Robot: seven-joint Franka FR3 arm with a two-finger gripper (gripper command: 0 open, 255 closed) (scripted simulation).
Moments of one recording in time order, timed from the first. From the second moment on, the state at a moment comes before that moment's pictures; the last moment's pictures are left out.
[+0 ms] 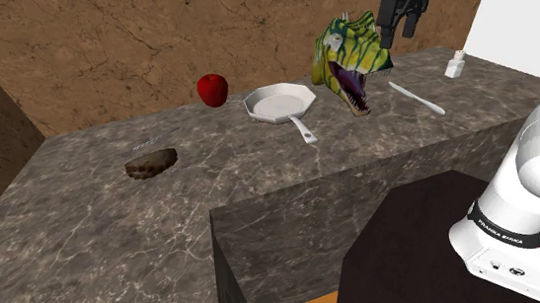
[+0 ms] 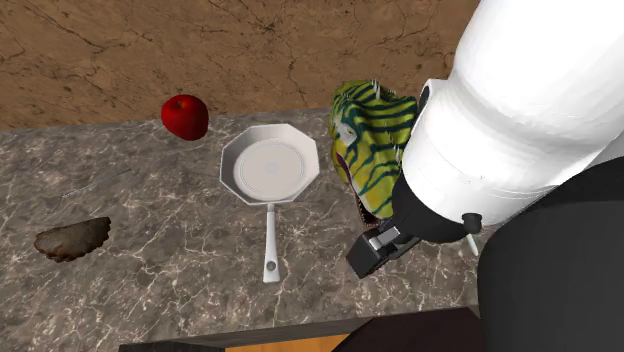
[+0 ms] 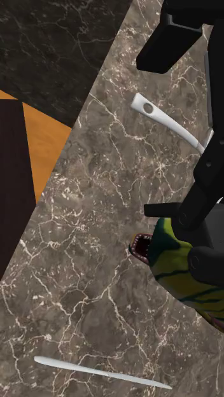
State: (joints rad) arm 0.00 -0.78 -0.03 -2.28 0.01 1.53 0.07
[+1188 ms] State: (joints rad) arm -0.03 -0.19 0.06 -2.10 0.11 1.81 0.38
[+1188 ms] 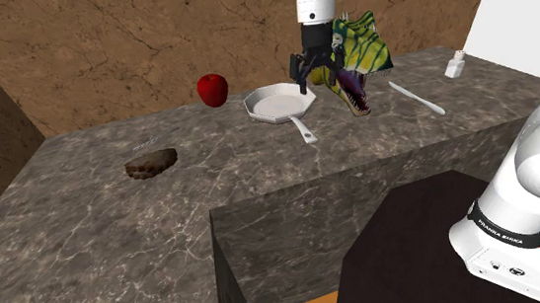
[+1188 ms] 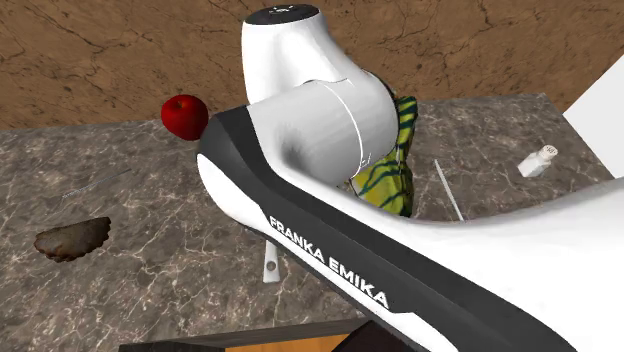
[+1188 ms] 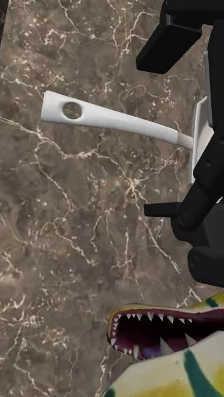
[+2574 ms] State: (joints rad) arm -0.03 0.21 0.06 -1.92 0.14 1.97 0.51
